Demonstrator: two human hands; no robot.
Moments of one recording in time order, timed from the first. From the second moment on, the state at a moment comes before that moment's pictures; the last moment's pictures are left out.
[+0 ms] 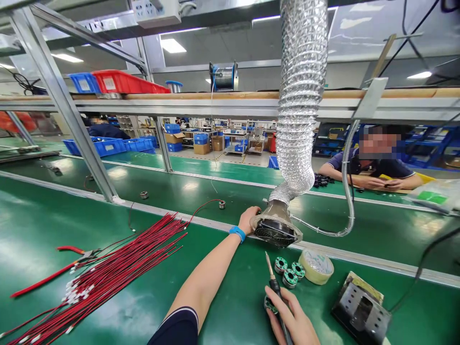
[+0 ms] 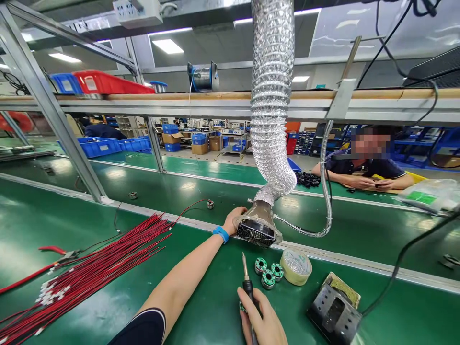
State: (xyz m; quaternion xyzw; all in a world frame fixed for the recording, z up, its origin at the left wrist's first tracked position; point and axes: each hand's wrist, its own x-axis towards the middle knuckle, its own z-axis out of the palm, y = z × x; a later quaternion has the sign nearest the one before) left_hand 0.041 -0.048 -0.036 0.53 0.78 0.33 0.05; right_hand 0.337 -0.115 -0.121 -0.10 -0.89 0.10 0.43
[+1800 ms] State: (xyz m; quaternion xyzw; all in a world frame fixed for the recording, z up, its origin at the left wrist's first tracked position) left_hand 0.172 -0.323 -0.052 0.53 0.72 0.44 0.10; right_hand 0.379 -0.213 -0.087 -0.19 -0.85 0.30 0.39
